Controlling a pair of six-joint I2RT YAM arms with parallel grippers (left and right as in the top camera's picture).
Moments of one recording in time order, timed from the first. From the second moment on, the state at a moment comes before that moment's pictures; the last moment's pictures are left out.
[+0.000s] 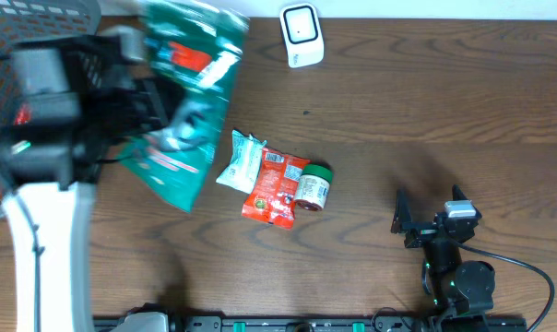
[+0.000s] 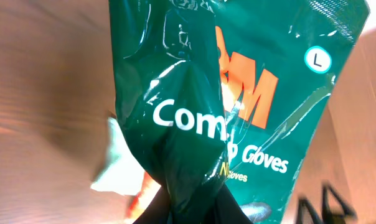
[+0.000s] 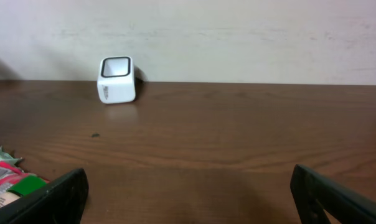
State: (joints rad) left arm 0.02 1.36 1.60 -1.08 0.56 -0.25; right arm 0.12 0.01 0.01 -0.07 0.04 0.04
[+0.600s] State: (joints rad) left arm -0.29 1.86 1.54 -0.71 1.13 -0.31; right arm 0.12 0.01 0.01 -0.07 0.04 0.04
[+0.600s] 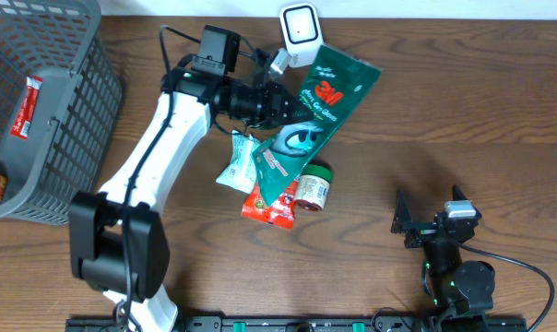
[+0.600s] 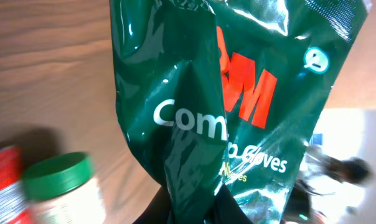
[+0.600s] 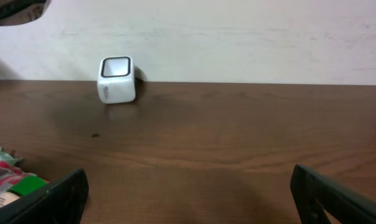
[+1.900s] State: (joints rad) left arm -0.29 1.87 1.54 -0.39 1.25 -0.65; right arm 0.12 0.74 0.77 -0.27 -0.70 0.48
